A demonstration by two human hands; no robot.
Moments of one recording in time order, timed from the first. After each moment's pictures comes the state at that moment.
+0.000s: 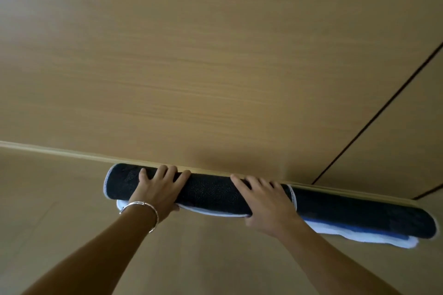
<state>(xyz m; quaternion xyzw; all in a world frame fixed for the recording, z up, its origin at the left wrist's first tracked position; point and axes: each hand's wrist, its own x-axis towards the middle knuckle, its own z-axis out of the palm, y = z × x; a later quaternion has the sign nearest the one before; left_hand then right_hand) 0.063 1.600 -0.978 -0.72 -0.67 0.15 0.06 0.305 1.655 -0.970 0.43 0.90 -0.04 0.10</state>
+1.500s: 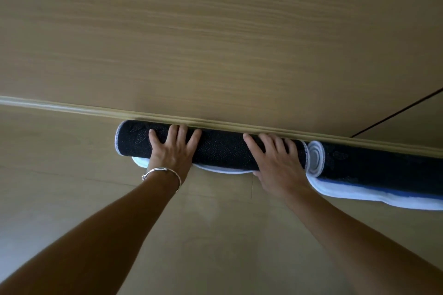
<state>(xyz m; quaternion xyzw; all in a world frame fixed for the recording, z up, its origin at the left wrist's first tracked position) 0.092 1.663 -1.129 -0.67 -0.71 0.23 0.05 0.315 1.708 -1.138 0.49 0.87 0.00 0.05</state>
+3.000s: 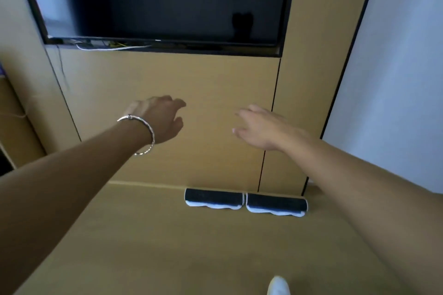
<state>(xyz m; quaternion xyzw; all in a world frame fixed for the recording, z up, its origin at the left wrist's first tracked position) 0.171 1.127 -0.324 -0.68 -0.70 -0.08 0.18 0.399 1.174 -0.326 0.48 0.87 0.02 -0.06</state>
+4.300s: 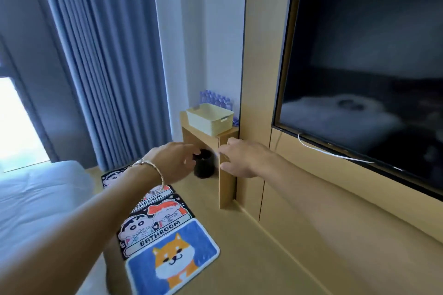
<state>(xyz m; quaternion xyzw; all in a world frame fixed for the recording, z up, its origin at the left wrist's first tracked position) -0.247 0.937 0.009 -0.38 -0.92 -0.06 0.07 -0.169 1.105 0.022 0.03 1.00 0.03 0.02</state>
